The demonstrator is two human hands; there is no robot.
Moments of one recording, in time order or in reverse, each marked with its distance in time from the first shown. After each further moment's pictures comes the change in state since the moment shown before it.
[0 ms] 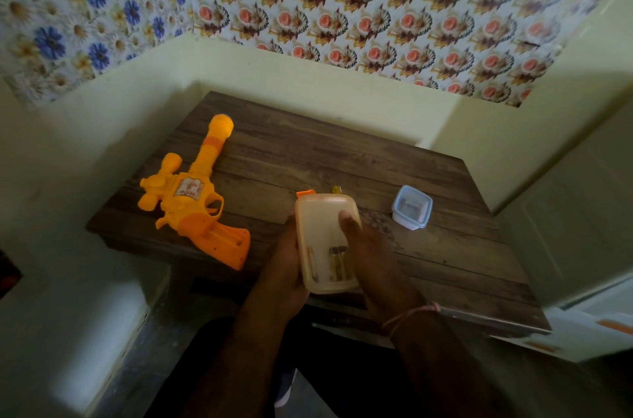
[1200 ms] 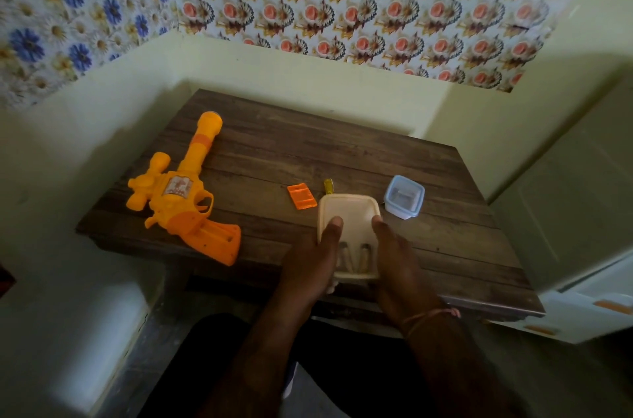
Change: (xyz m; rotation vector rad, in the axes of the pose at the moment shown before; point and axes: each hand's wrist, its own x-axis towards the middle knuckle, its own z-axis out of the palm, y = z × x) left_hand -0.020 -0.012 0.033 0.782 0.149 0.087; right_hand -0.005 0.026 -0.030 0.416 0.064 0.111
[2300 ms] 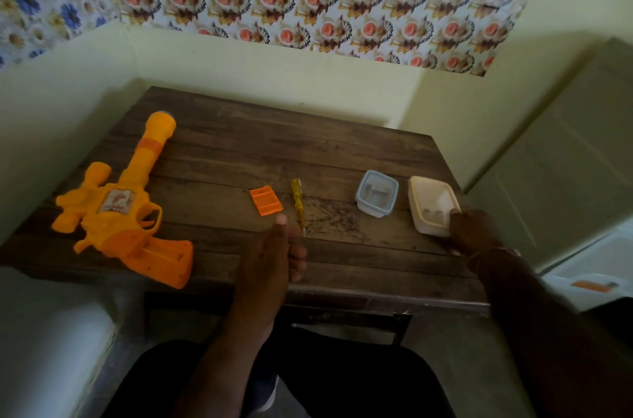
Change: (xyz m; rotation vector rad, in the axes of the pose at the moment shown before) left_hand 0.013 -0.008 0.010 -0.358 0.086 0.093; right_hand 0.159 -0.007 -0.189 -0.774 0.477 0.026
